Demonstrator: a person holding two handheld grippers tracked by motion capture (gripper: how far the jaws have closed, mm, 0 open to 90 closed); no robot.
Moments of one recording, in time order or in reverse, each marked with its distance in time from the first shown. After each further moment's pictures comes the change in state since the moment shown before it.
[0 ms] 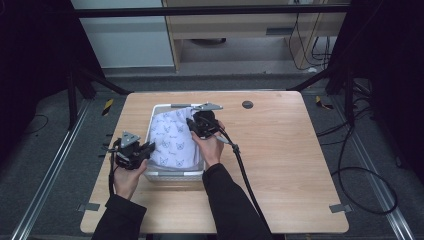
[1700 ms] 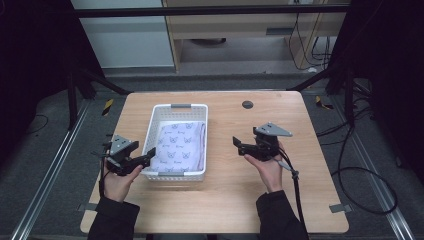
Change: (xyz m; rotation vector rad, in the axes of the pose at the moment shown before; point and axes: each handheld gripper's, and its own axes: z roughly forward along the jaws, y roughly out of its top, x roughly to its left) left arm 0.006 -0.006 -0.027 -0.076 -0.026 0.031; right arm -0.095 -0.069 -0.138 -0.128 -0.065 -0.020
